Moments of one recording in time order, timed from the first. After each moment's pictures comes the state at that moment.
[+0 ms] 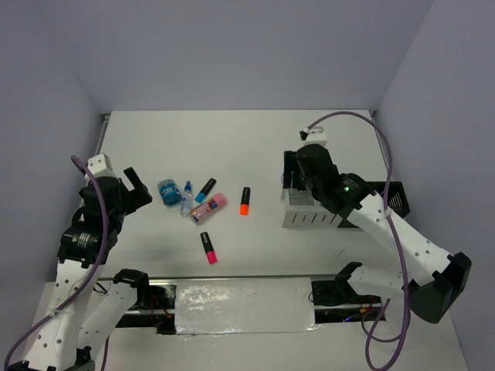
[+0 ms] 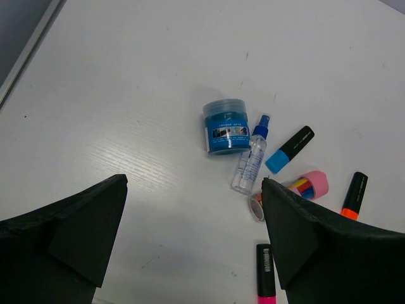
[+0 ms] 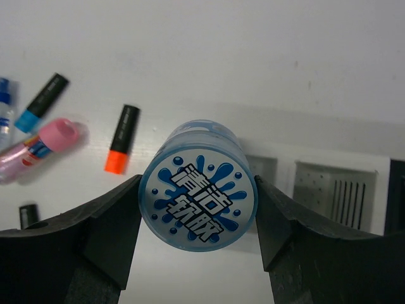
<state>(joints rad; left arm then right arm) -0.16 0.65 0.91 -0.79 -0.36 -0.47 0.68 1.13 1.15 -0.62 0.43 0.40</state>
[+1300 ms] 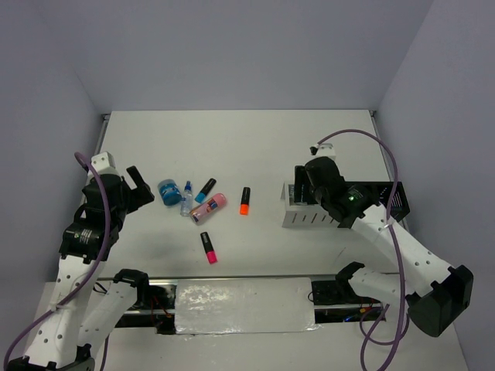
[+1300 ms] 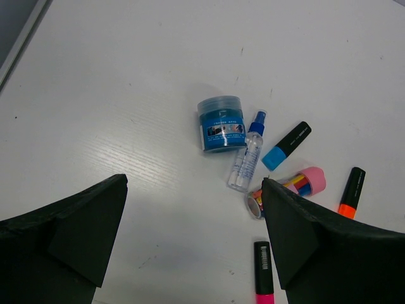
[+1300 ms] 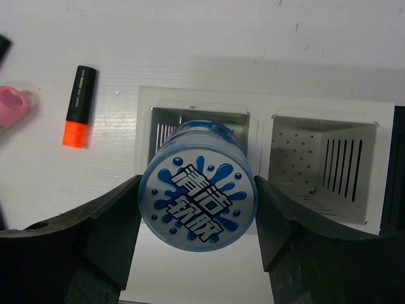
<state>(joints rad) -0.16 0.67 0.91 -0.78 -0.34 -0.47 0.57 1.02 0.94 -0.67 0.36 0.42</state>
